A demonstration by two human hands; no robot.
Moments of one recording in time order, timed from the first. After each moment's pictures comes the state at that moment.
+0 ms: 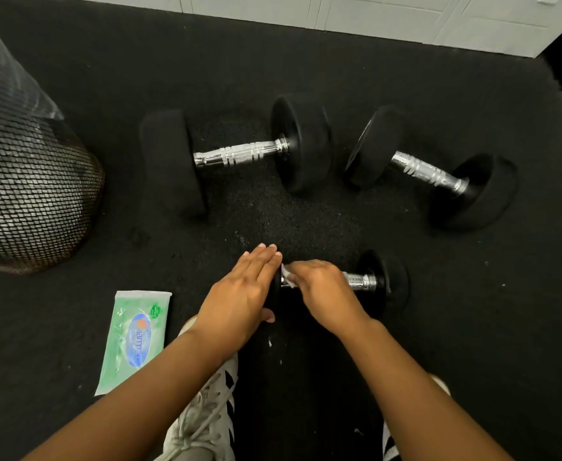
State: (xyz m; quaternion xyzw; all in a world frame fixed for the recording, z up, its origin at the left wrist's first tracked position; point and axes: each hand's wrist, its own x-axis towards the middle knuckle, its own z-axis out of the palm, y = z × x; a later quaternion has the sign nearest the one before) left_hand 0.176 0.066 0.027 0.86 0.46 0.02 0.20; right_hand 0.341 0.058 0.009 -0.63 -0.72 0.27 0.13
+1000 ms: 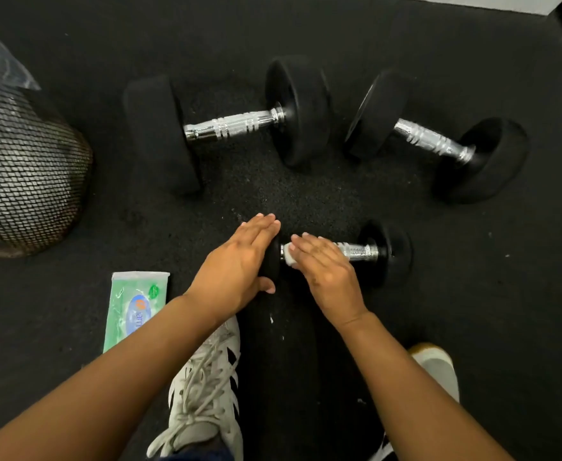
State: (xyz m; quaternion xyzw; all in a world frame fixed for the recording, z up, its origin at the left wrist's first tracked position) left_hand 0.176 0.081 0.029 0.85 0.46 0.02 0.27; right_hand 0.351 0.030 -0.040 -0.58 -0.76 0.05 0.29
